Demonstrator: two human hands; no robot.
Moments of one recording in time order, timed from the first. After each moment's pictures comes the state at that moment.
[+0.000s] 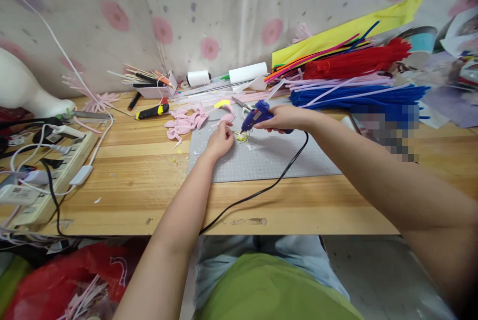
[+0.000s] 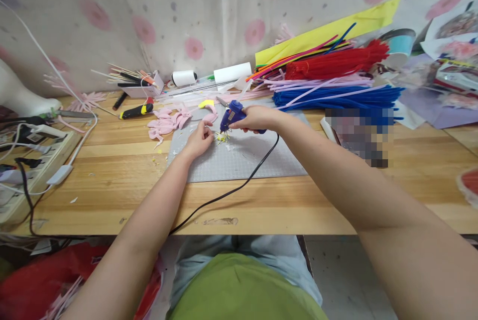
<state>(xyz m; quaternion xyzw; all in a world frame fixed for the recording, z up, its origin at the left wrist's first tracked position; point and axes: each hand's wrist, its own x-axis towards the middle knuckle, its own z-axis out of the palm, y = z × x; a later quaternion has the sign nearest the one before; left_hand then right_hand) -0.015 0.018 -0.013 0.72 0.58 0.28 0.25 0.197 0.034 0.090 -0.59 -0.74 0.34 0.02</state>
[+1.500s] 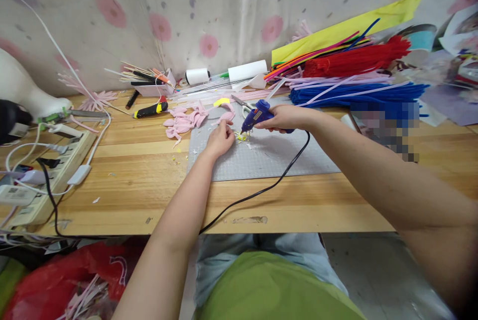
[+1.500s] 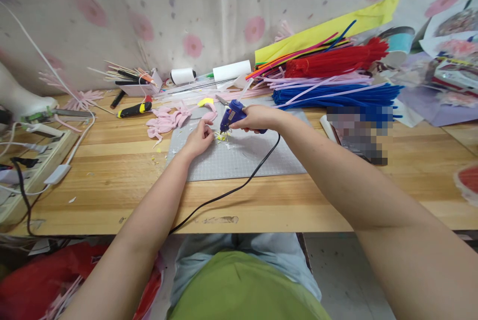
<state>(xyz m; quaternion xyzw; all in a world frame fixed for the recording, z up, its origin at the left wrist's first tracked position) -0.013 0.016 -0.010 0.72 0.59 0.27 0.24 0.198 0.033 0.085 -0.59 -0.73 0.35 0.02</state>
